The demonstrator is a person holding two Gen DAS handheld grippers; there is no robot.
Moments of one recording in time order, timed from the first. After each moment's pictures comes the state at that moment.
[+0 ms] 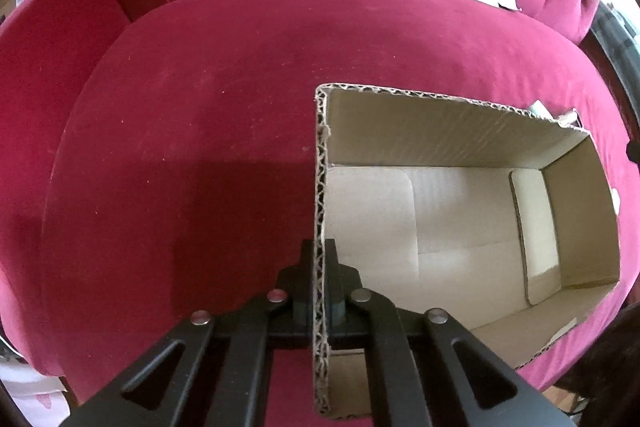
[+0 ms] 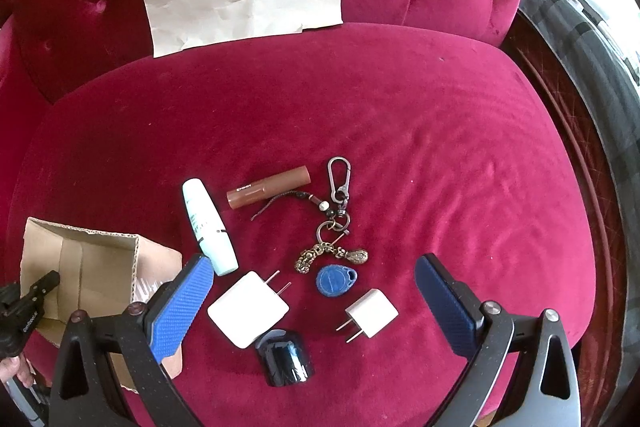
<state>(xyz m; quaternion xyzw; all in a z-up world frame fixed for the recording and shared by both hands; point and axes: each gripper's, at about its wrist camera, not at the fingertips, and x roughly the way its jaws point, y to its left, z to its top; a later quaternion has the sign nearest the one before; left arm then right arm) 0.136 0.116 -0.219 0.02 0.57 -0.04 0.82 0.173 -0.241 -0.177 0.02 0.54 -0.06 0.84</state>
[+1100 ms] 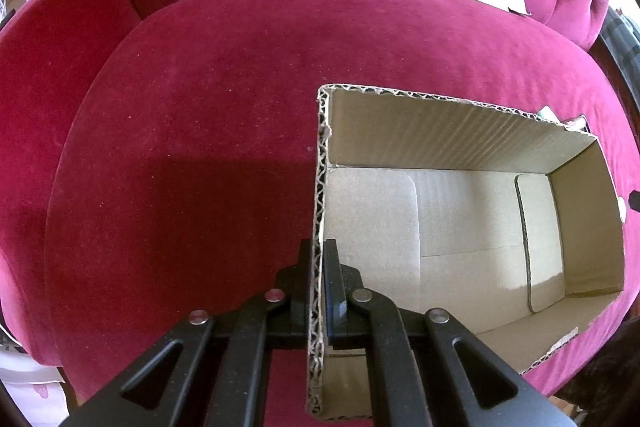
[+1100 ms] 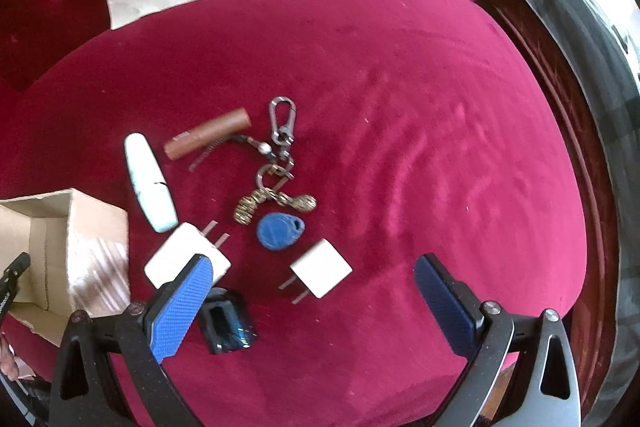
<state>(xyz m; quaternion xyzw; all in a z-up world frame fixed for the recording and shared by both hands) 0.145 0.088 -0.227 0.03 0.56 -0.02 0.82 0.155 -0.275 -0.208 0.03 0.59 -0.10 0.80</state>
